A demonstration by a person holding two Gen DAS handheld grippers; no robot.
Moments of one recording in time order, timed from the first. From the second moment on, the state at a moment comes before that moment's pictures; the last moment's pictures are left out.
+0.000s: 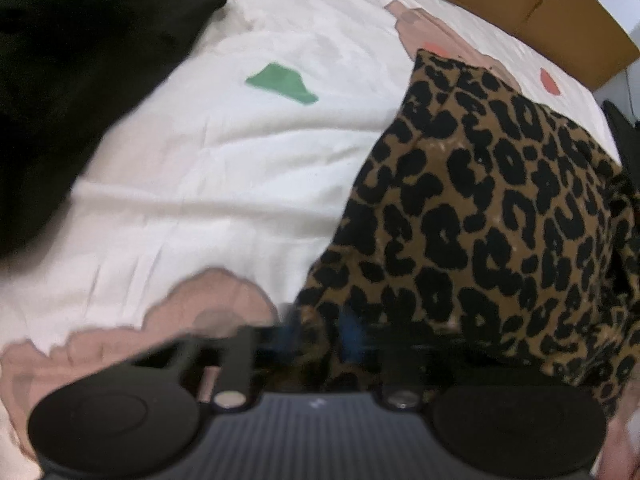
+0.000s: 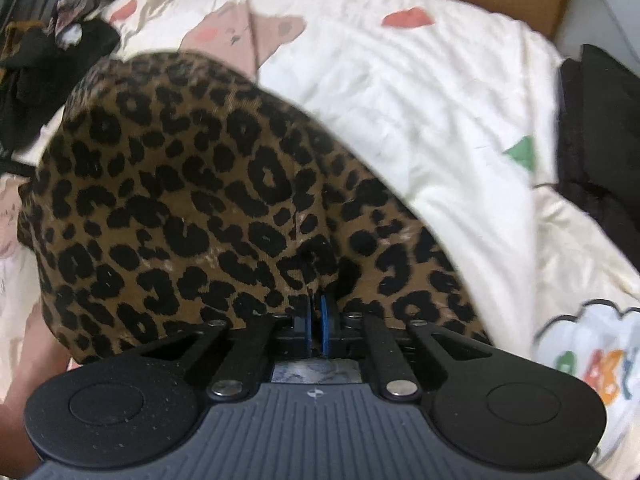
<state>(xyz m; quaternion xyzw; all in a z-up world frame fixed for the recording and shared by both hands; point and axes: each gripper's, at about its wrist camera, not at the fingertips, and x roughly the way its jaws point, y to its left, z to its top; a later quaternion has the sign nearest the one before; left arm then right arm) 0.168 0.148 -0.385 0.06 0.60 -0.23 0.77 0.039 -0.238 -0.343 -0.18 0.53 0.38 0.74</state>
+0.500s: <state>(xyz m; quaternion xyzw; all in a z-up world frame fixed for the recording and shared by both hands) 0.133 0.187 -0.325 0.03 0.58 -0.21 0.79 0.078 -0.295 -0.286 -0.20 0.49 0.32 0.79</state>
